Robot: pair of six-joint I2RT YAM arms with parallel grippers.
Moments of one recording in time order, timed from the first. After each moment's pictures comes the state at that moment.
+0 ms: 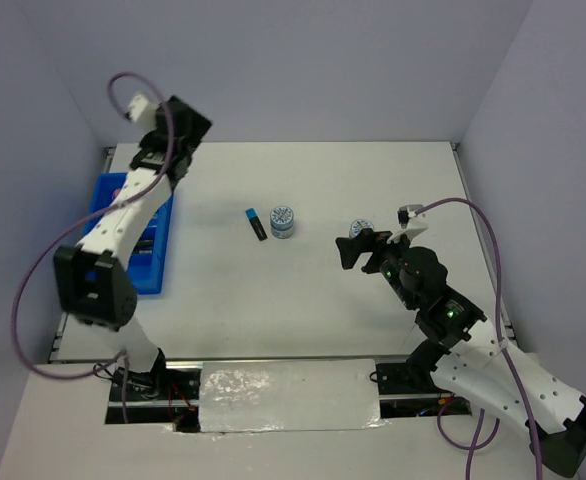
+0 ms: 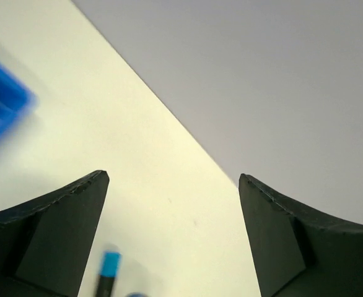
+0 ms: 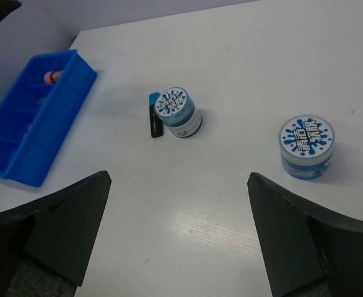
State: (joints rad) left arm -0.13 1.59 1.46 -0.26 -0.47 -0.98; right arm 0.71 0.62 0.59 -0.12 0.32 0.46
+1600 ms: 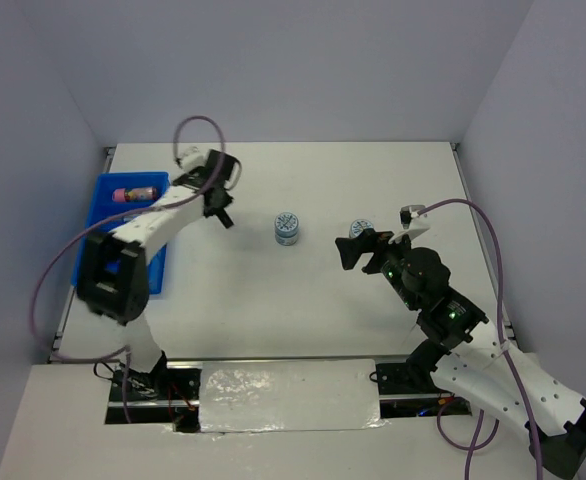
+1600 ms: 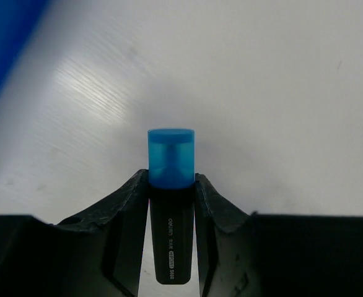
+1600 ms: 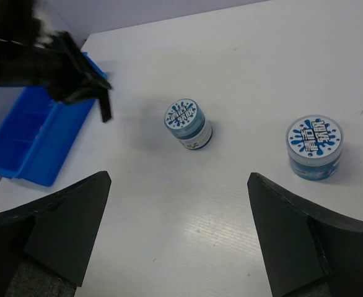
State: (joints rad) left arm -0.41 1.89 1.45 -0.60 -0.50 -0.89; right arm 0.70 0.60 0.59 -0.13 0.30 0.48
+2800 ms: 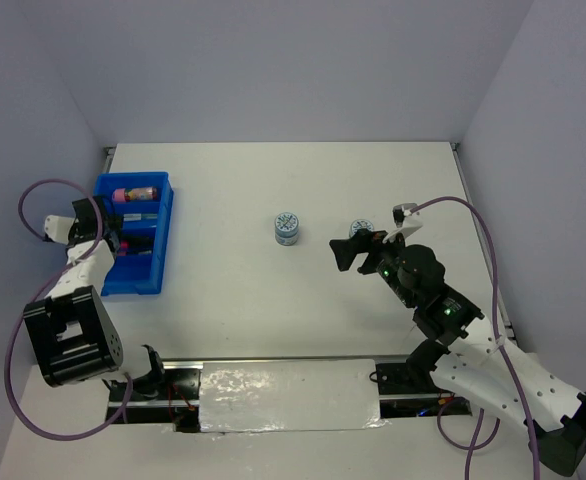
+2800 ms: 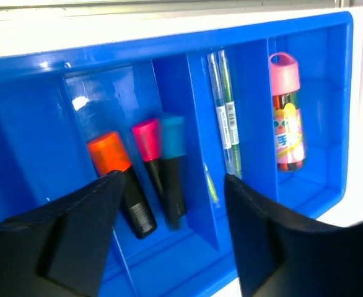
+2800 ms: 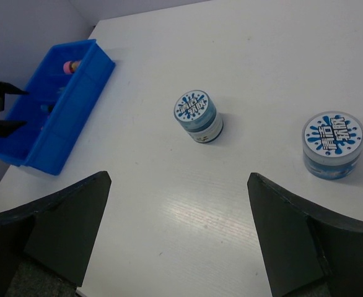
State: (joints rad) left arm 0.37 1.36 0.83 -0.23 -0.34 -1.11; right arm 0.70 0.64 0.59 -0.10 0.25 0.48
